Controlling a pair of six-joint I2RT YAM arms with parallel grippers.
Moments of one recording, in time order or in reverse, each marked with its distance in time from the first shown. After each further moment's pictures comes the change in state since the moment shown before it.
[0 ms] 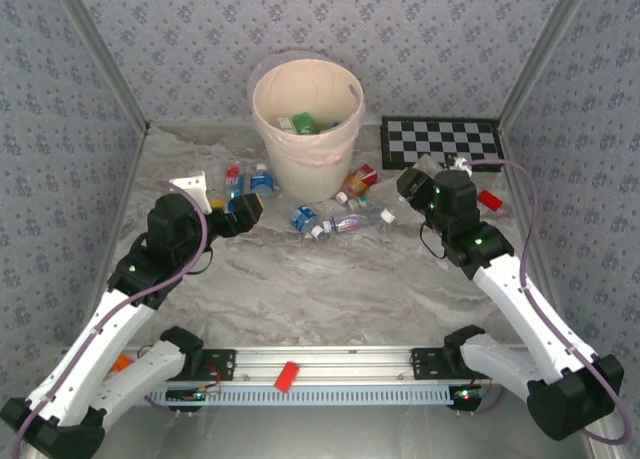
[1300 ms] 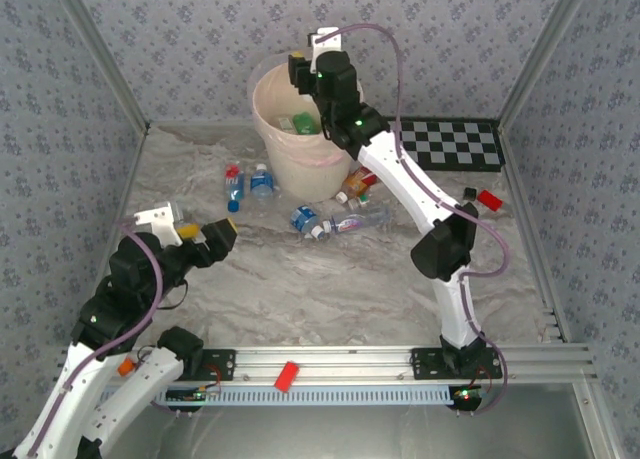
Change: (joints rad) left arm 0.000 -0.280 -0.029 -0.227 -0.053 -0.042; right arm 0.227 1.163 1.394 0.120 0.205 -0.684
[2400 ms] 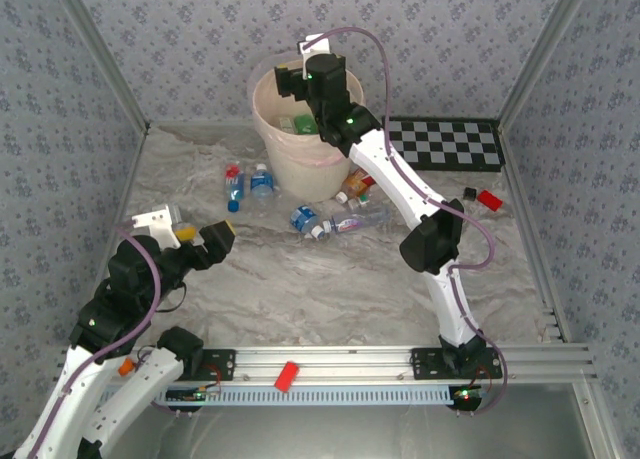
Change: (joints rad) left arm 0.000 -0.016 -0.005 -0.013 -0.018 0.000; right arm 0.002 0.093 0.110 -0.098 0.003 -0.055
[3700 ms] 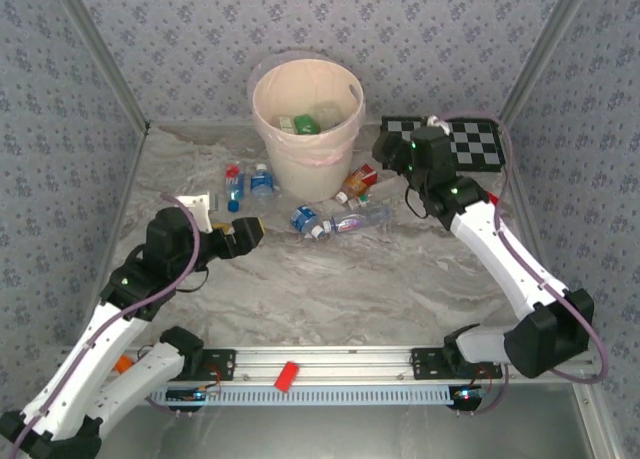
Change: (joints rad) left arm -0.028 0.245 0.000 0.075 0.193 0.000; right arm -0.247 -0.938 -1.269 -0.054 -0.199 0.631
